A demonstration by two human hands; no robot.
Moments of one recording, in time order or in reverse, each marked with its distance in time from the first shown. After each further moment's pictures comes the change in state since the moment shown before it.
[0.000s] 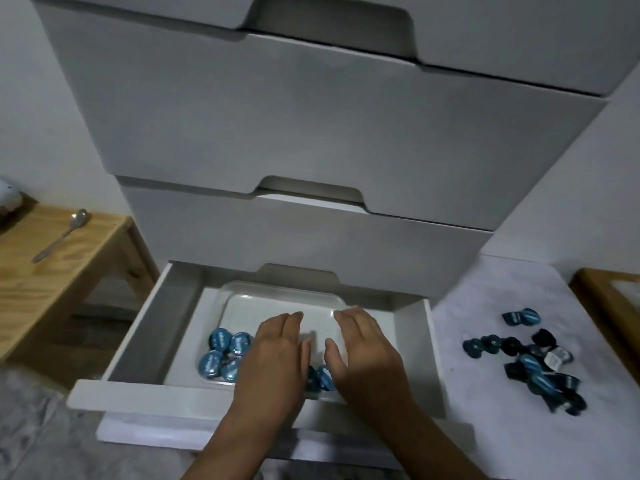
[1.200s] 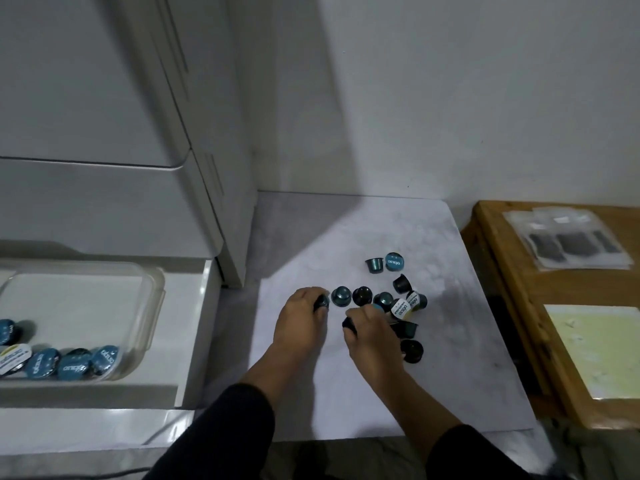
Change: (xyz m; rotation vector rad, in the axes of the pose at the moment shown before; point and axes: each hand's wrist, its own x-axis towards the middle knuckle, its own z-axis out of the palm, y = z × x) left_hand 0.085 0.251 0.282 -0.356 -0.118 0.004; right_hand -0.168 0.318 0.040 0.264 -0.222 0.518
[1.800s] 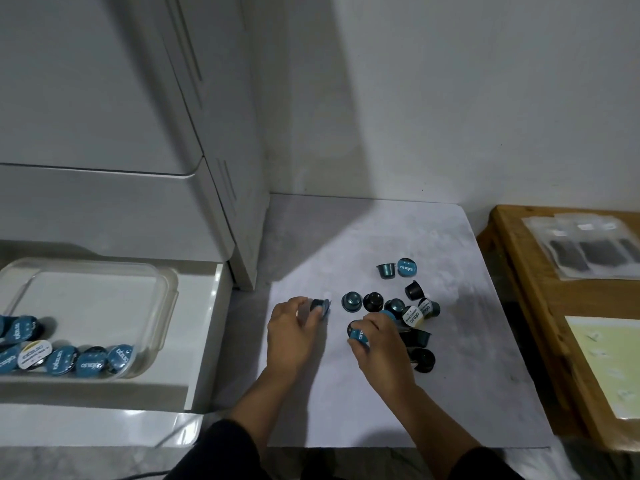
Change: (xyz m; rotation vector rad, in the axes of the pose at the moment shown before) left_hand -0.016 -0.010 -0.016 -0.149 0.205 -0.237; right_hand -0.005 0.005 0.002 0.136 -0.024 -0.034
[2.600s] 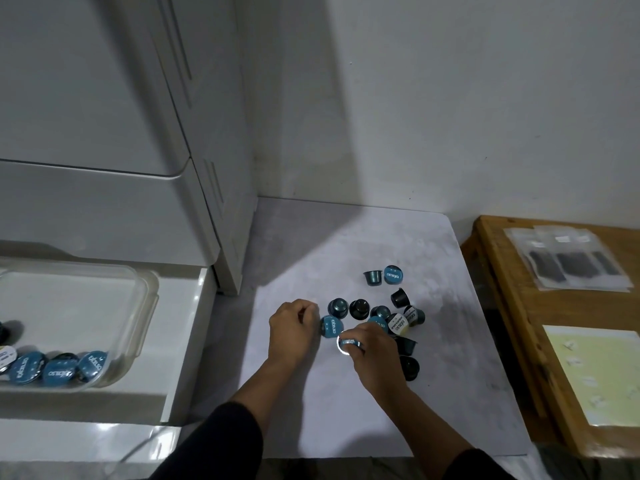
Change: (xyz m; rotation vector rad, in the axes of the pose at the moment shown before) left_hand 0.013 0.013 0.023 -0.095 -0.037 0.026; right_hand 0.008 0.009 -0.009 -0.002 -0.125 0.115
